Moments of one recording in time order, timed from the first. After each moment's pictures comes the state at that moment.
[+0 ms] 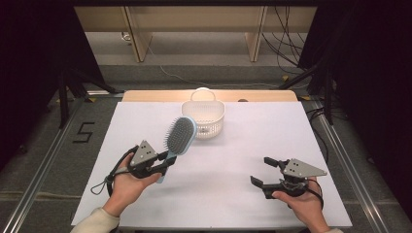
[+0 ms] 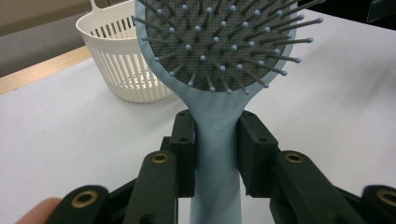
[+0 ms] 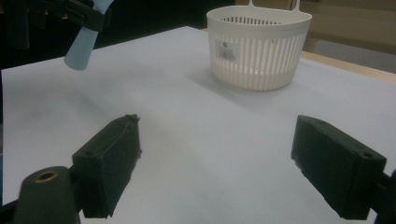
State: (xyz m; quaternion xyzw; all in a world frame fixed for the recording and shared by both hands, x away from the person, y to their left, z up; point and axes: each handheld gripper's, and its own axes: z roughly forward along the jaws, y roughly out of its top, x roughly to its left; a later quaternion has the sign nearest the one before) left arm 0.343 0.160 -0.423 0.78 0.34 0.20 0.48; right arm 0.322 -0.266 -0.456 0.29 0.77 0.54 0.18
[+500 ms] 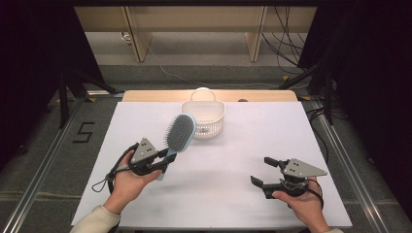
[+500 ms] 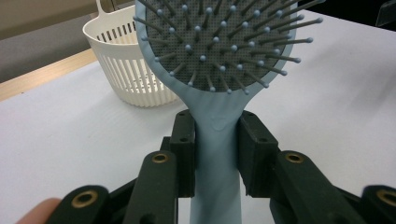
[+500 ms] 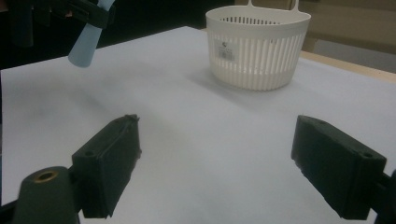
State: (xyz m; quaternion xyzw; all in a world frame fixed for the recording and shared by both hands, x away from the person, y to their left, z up) left arm 0.349 0.160 -0.422 0.78 0.34 0.21 0.48; right arm 0.322 -0.266 -0.456 0.29 0.77 0.54 0.18
